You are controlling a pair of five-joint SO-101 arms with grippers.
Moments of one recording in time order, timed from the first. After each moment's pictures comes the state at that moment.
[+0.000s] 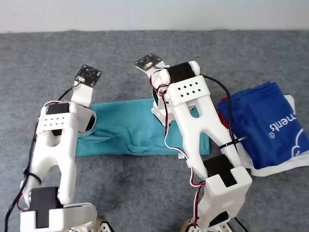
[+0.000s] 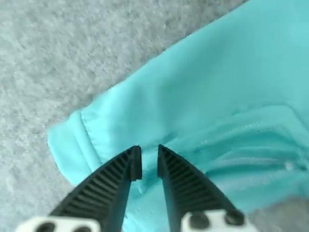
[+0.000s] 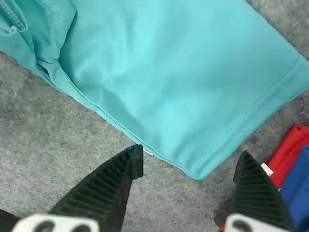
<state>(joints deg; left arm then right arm) -10.0 -6.3 31.9 60.4 -23.3 -23.5 13.9 -20.4 100.6 16.6</state>
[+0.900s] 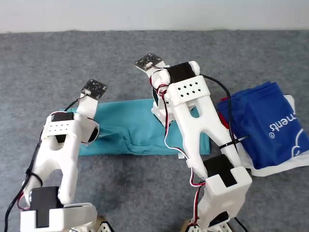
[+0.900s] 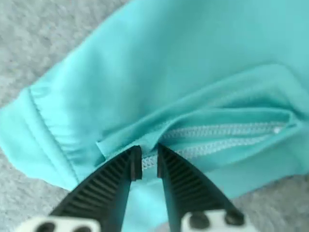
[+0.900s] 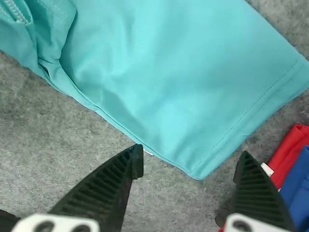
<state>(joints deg) -9.4 -6.3 40.8 53.0 -24.7 -23.5 13.9 -20.4 100.6 16.4</state>
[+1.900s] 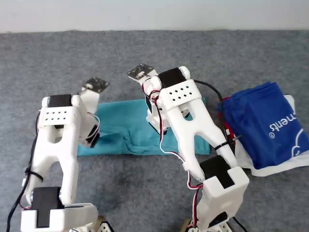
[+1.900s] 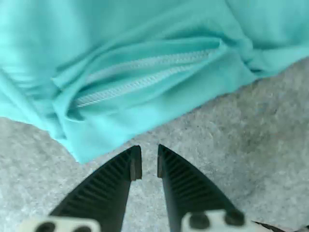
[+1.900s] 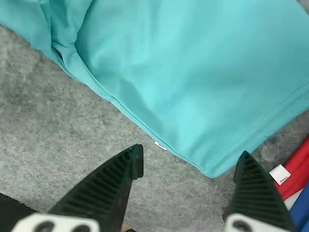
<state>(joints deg) -6.9 -6.3 25.7 86.7 -23.3 -26.8 13.8 -16.4 100.6 16.4</state>
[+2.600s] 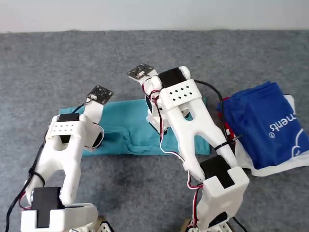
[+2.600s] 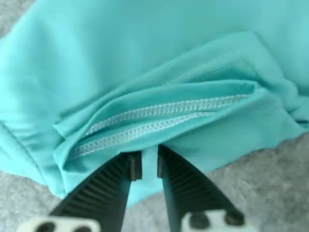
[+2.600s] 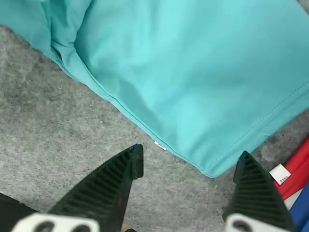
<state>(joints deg) -6.9 -6.3 41.7 59.1 -23.1 -26.7 13.8 -16.4 100.6 16.4</state>
